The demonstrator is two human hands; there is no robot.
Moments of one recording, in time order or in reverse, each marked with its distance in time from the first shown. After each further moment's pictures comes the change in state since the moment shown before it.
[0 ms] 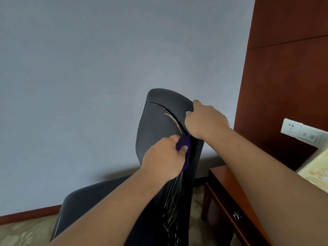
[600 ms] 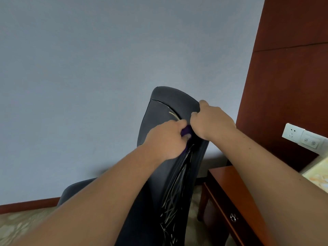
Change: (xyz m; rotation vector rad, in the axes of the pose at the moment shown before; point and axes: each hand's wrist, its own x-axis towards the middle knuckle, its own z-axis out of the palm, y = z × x) left_hand 0.039 0.003 -0.020 0.205 -0.018 0.158; right_hand -0.002 0.004 -0.003 0.033 -0.030 -0.001
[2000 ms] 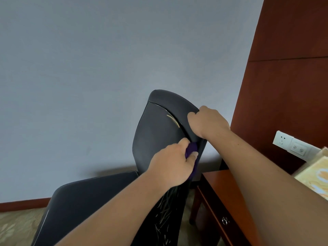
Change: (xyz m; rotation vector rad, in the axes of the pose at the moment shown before) left_hand -0.048 0.028 0.022 -0.160 -0.011 -0.087; right_hand 0.011 -0.002 -0.003 0.057 0.009 0.107
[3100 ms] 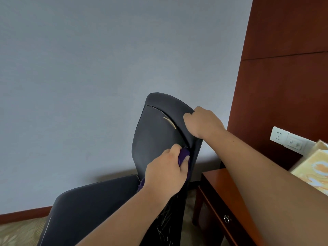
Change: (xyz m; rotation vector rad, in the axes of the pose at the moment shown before) left_hand -0.017 -0.013 0.022 0.112 0.196 -0.011; right_hand 0.002 0.004 0.001 0.087 -0.021 0.007
